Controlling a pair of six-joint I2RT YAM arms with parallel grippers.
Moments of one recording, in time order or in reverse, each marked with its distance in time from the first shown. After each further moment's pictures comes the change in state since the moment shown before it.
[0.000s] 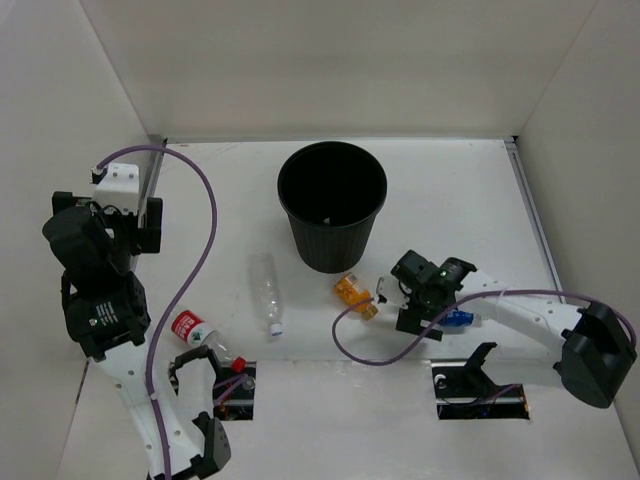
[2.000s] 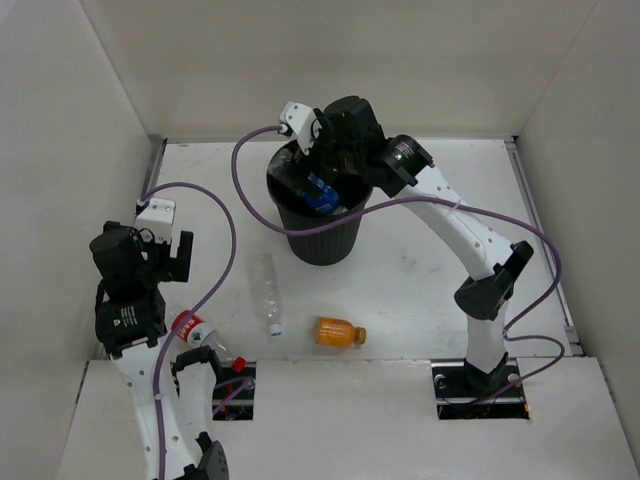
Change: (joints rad) left arm -0.084 -0.145 -0.375 0.018 0.013 -0.006; right arm 0.027 0.732 1.567 0.134 -0.214 0.095
